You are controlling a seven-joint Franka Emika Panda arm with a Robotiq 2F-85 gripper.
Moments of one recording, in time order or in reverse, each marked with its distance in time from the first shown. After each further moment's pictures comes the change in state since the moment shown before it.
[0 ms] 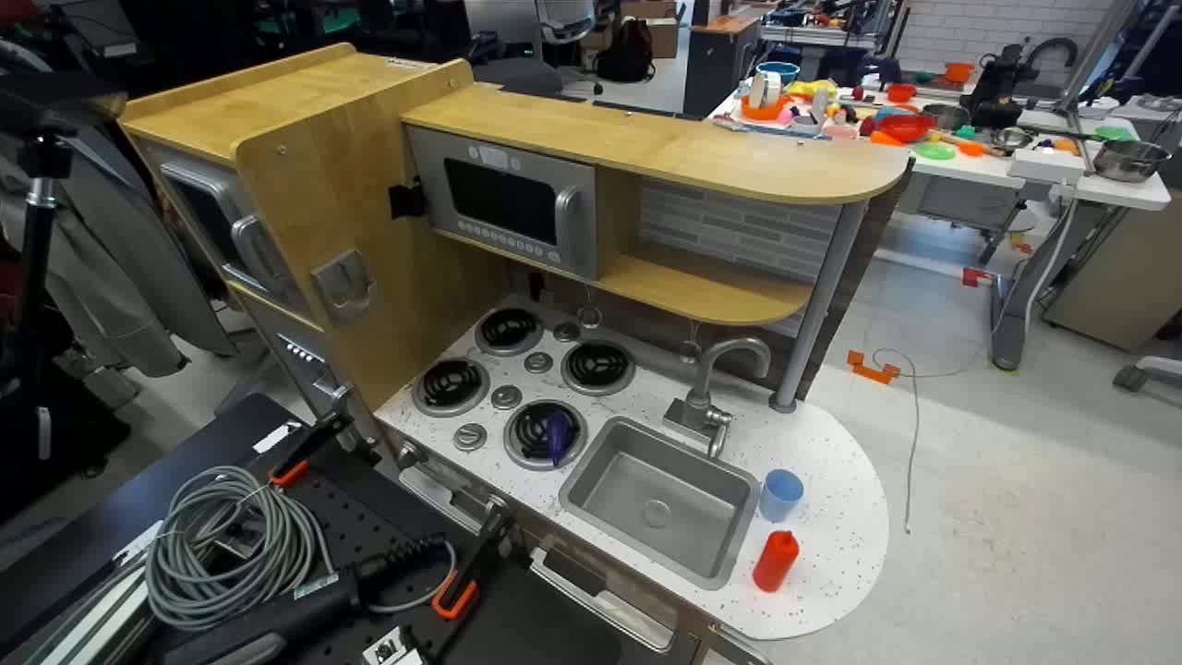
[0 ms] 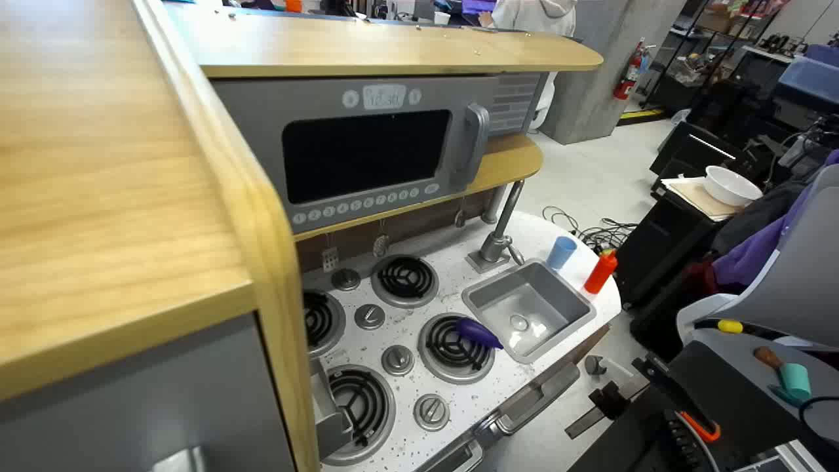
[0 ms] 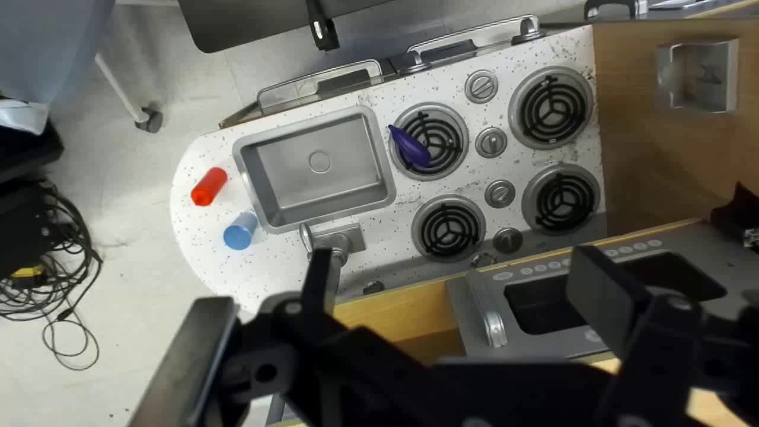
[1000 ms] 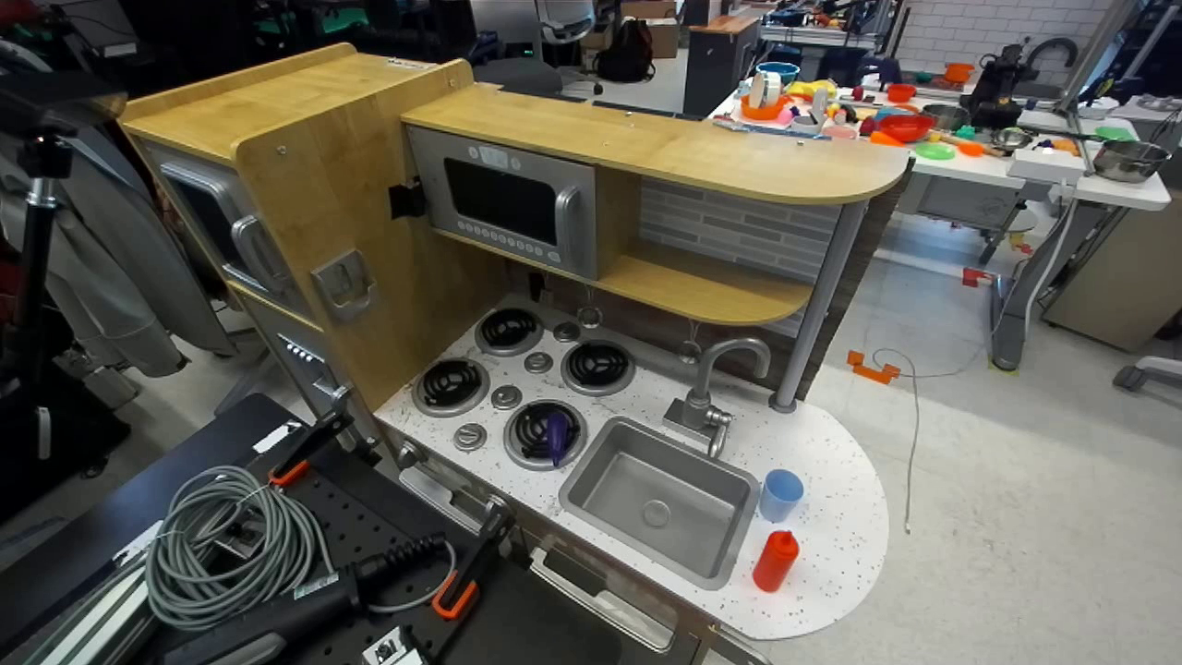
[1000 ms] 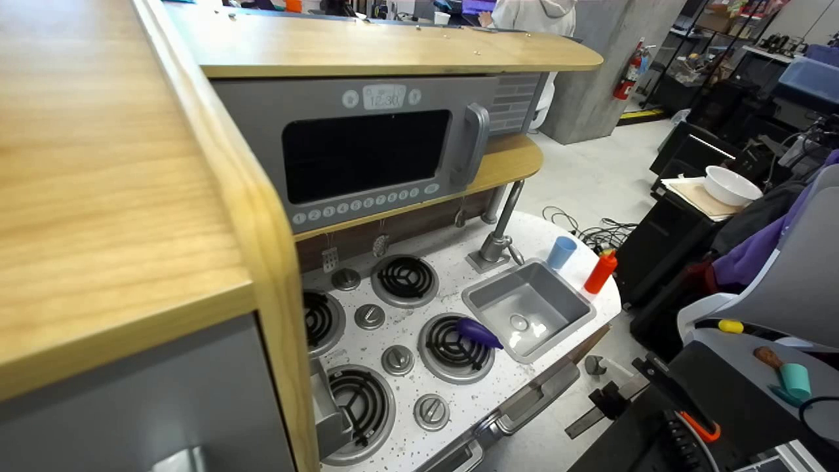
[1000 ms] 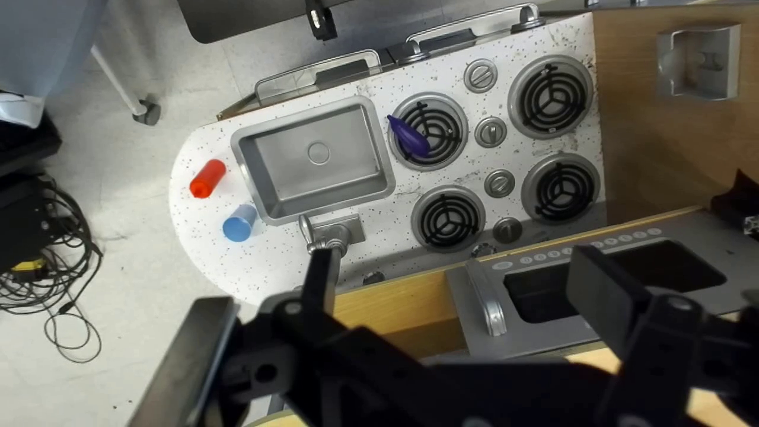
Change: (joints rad) arm 0.000 0.000 0.000 -0.003 0.000 0.023 0.008
